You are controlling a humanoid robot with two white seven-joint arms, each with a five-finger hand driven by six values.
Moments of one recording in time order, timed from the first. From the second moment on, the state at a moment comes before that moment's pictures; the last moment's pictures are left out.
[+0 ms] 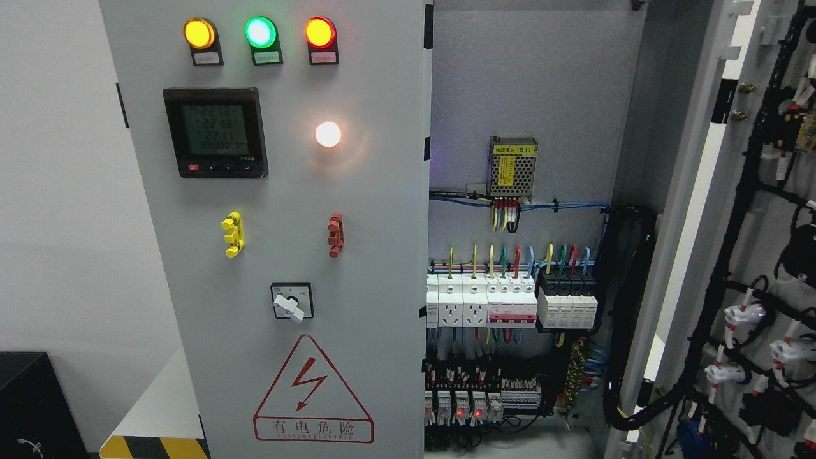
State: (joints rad) left arm 0.02 0.11 0.00 -0.01 -0.29 0.00 -0.10; right arm 0.13 0.12 0.00 -0.18 -0.05 0.05 -0.07
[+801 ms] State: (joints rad) left arm 0.04 0.03 0.17 0.01 -0.25 -0.04 -0.03; right arm 0.54 0.05 0.01 -1.09 -0.05 0.05 -0.07
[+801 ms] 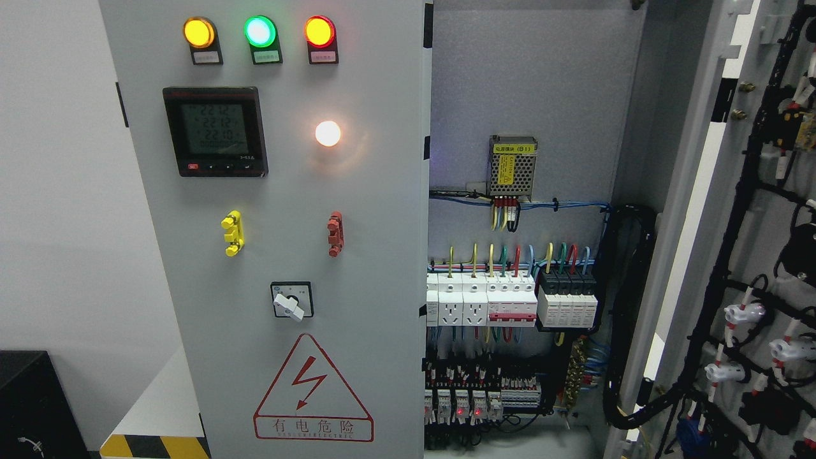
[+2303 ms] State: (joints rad) left arm 0.00 -0.03 0.02 0.00 -0.06 -0.07 -0.04; right arm 0.39 -0.07 0.24 -2.02 -0.08 -0.21 -0.07
